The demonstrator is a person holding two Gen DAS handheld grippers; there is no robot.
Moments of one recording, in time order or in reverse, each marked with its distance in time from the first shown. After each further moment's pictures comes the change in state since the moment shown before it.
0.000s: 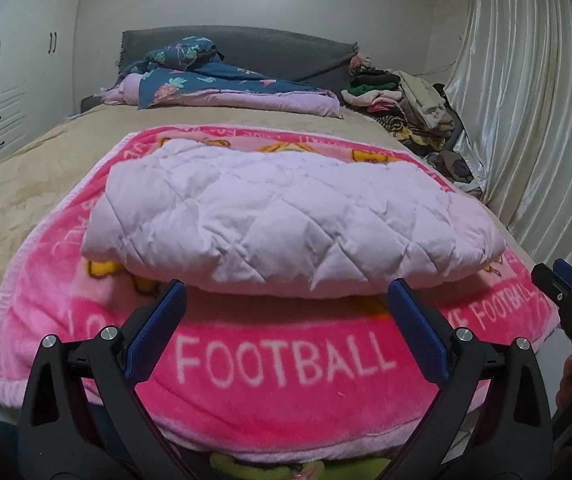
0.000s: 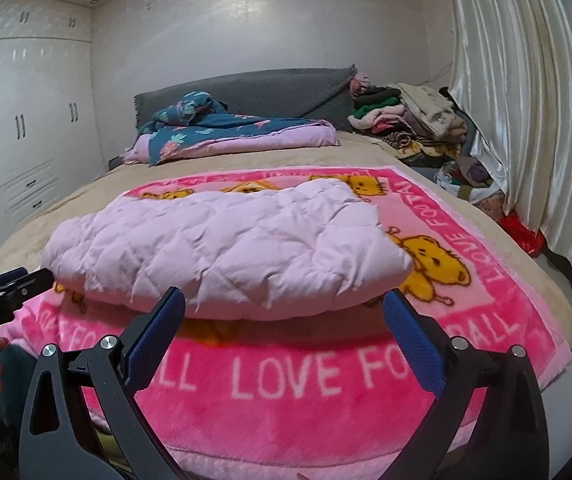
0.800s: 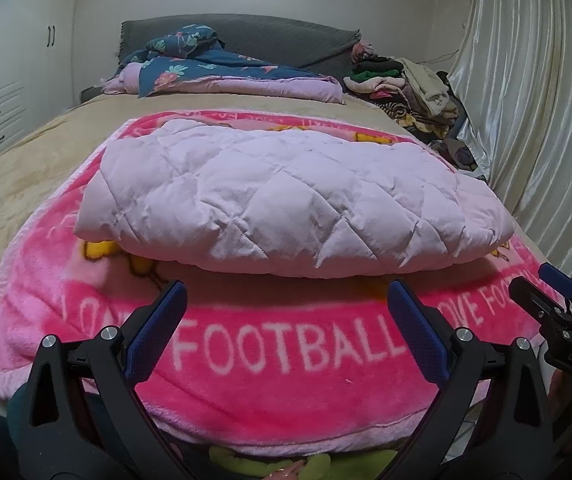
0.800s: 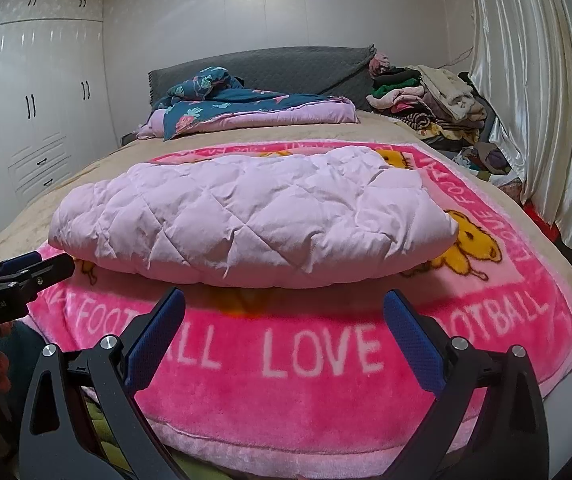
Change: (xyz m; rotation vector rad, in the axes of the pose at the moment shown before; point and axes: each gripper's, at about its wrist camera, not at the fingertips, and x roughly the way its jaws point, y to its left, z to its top) left arm 0.012 0.001 -0.013 0.006 0.040 0.012; right arm 0.022 0.024 -0.015 -0.012 0.076 0.045
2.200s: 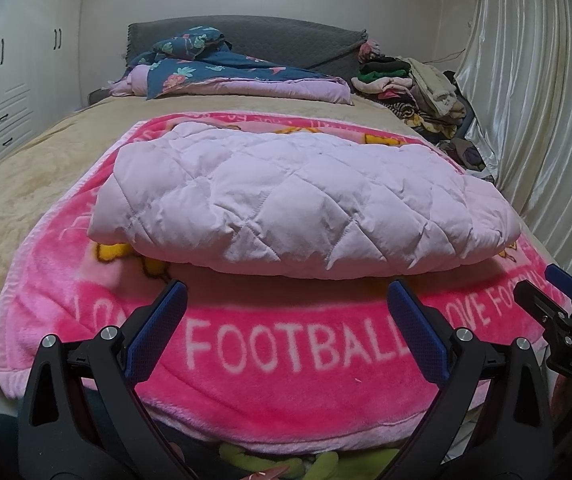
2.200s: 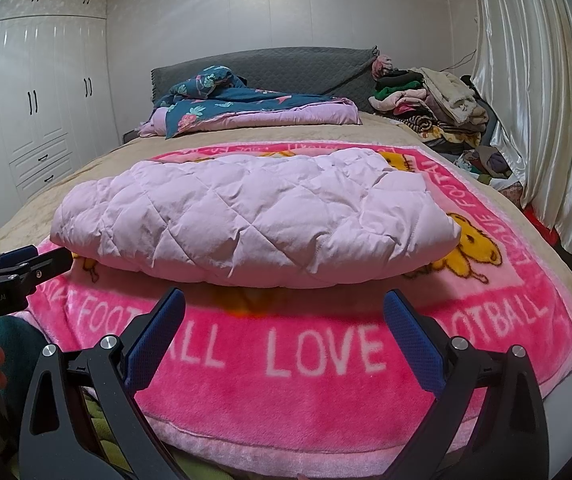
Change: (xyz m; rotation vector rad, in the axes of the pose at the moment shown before) left arm -0.003 0.006 0.001 0.000 -0.003 0.024; right arm 0.000 0.004 0.000 -0.008 0.005 -0.001
